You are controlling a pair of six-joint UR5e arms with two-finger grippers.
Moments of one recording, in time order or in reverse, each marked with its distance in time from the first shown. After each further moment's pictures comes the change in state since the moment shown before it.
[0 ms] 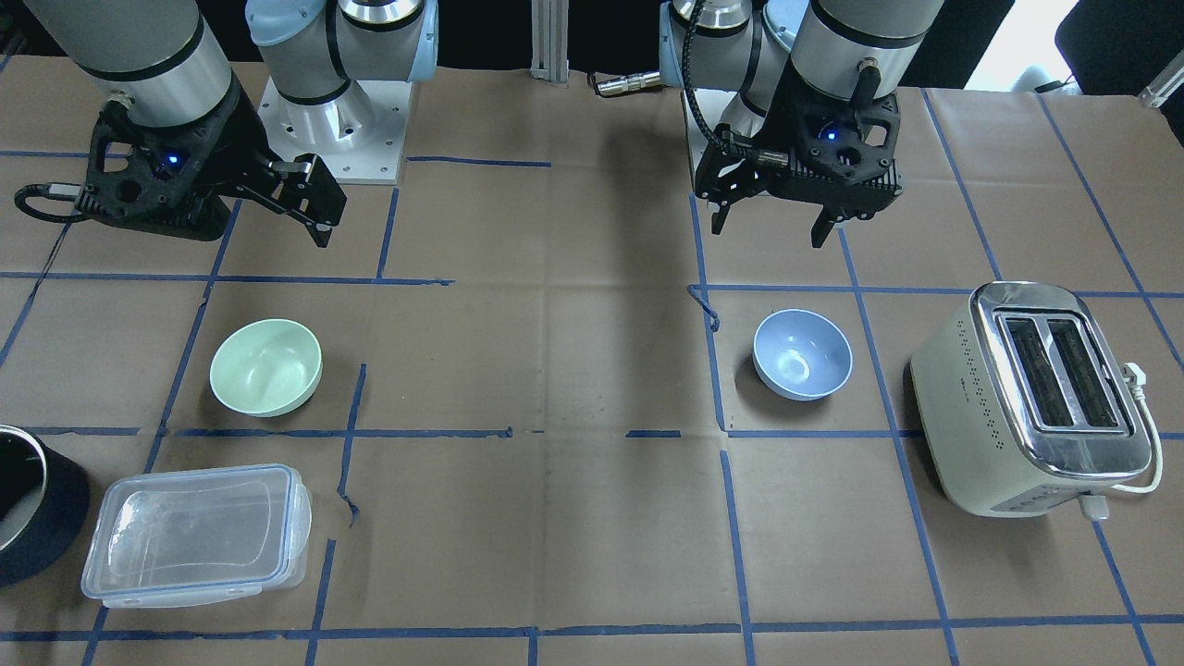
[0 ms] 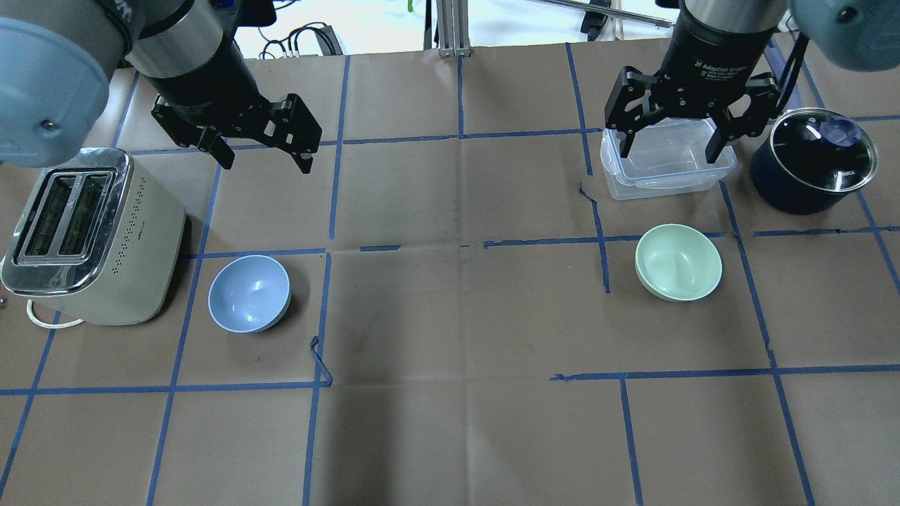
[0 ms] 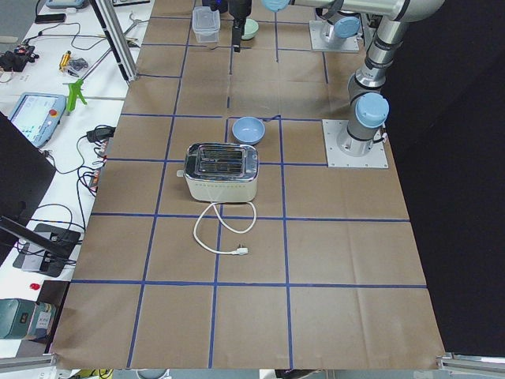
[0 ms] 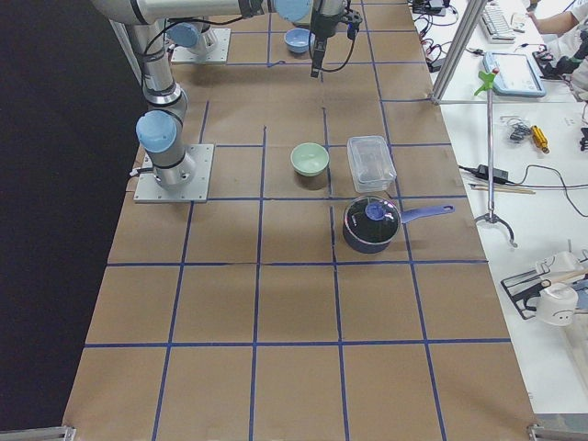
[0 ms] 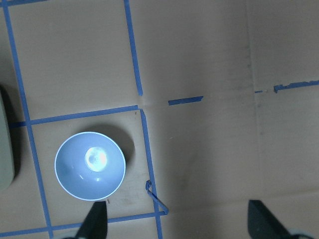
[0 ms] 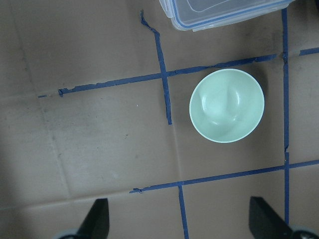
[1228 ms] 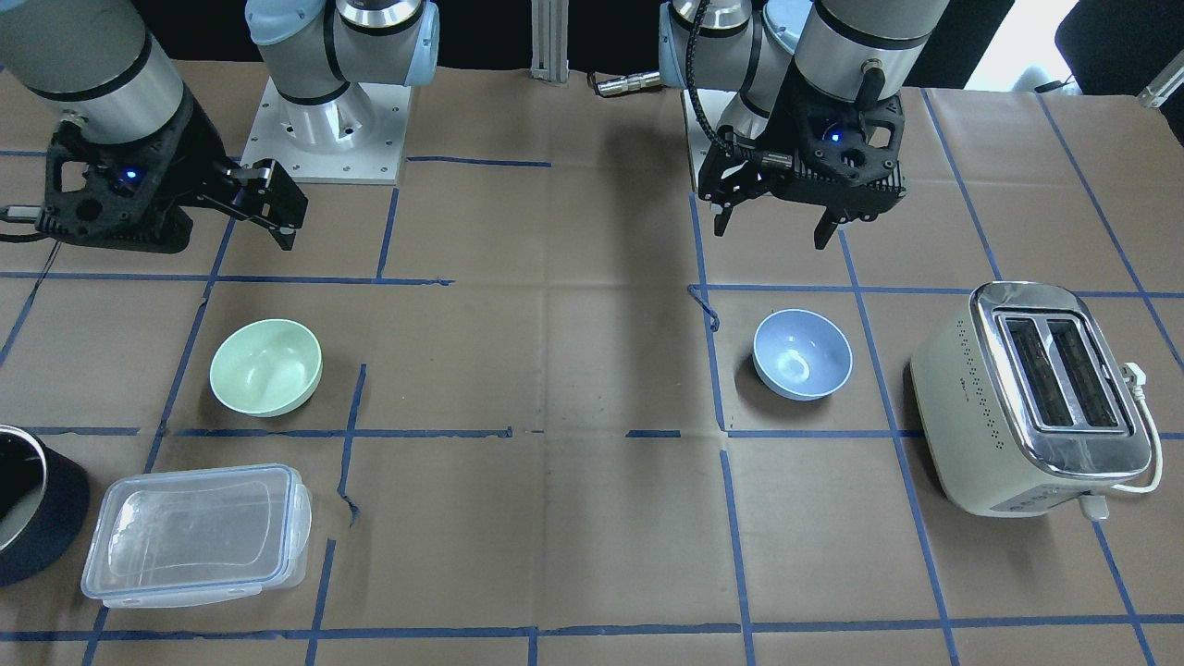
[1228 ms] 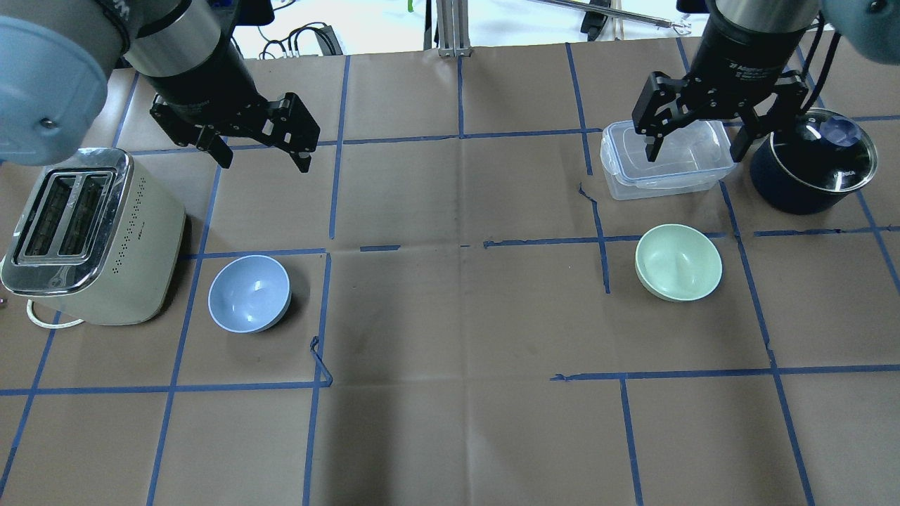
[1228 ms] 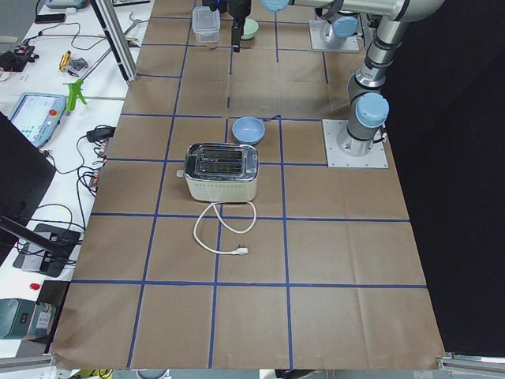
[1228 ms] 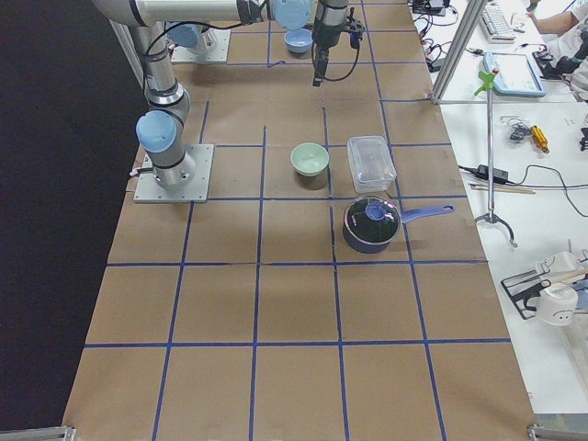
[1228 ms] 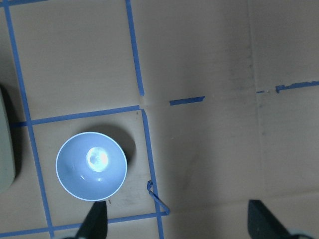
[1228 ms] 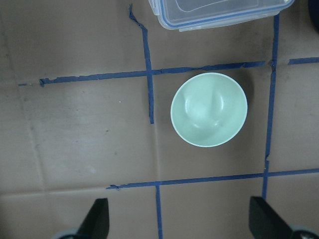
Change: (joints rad) left arm 0.010 -0.004 -0.006 0.001 -0.001 0.008; right arm -0.117 -0.006 0.024 0.014 -0.016 -0.220
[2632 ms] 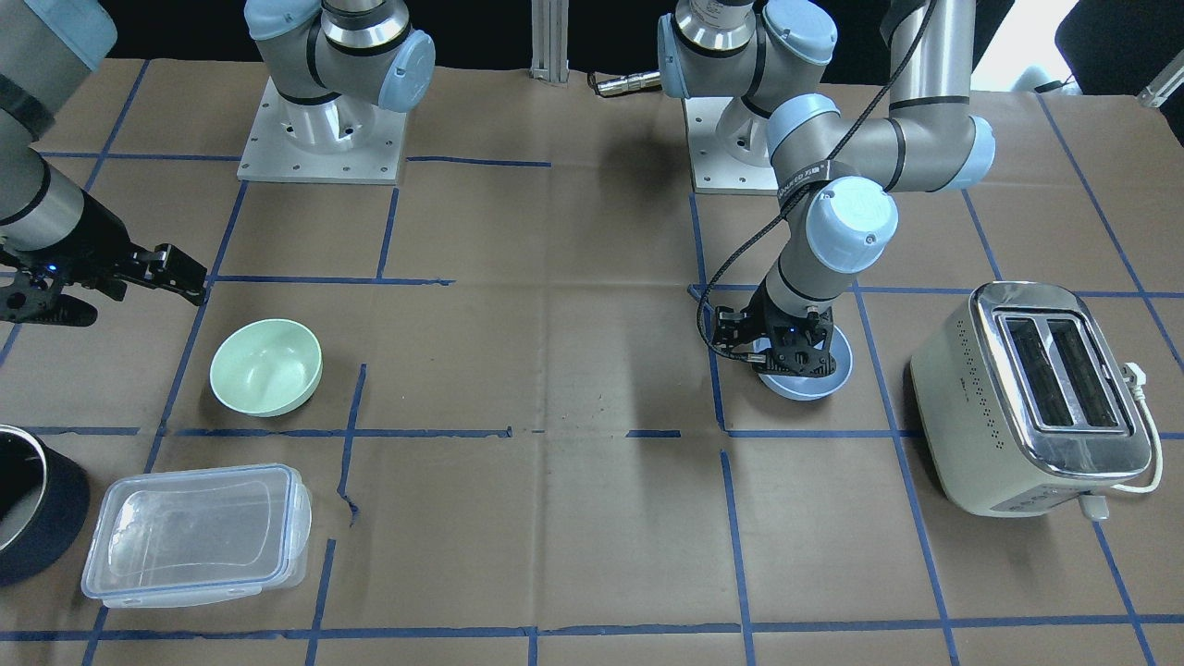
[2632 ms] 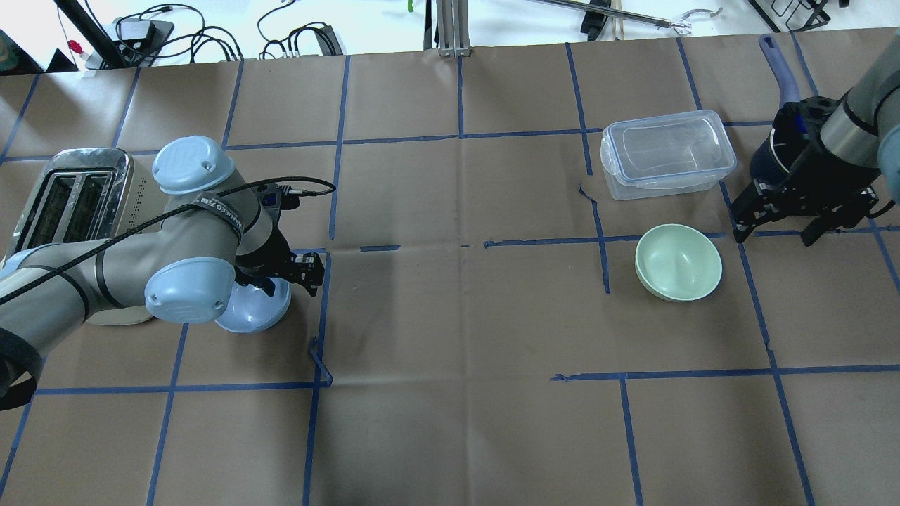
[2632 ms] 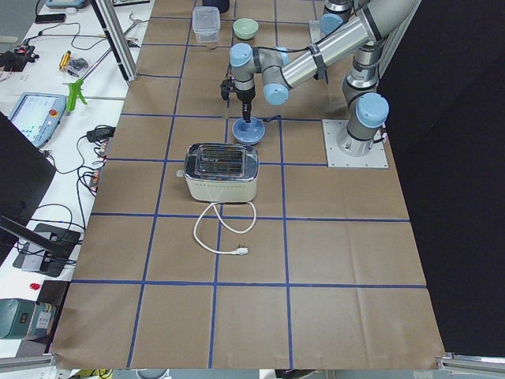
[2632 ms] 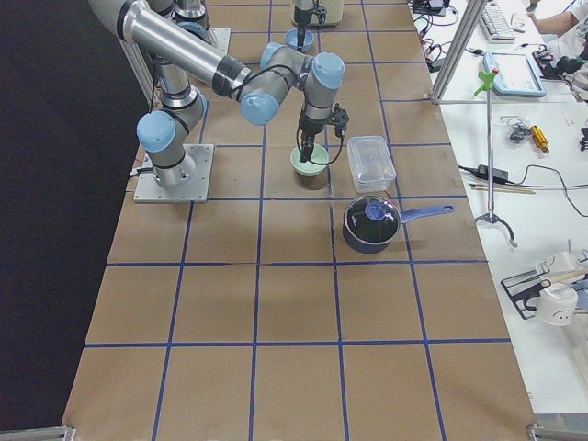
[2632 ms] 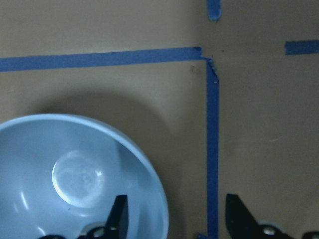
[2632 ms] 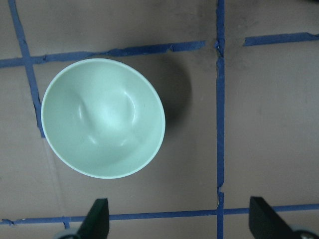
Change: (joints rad) left arm 0.139 -0.173 -0.578 0.626 0.015 0.076; right arm -0.284 0.018 0.424 -0.423 0.005 -0.253
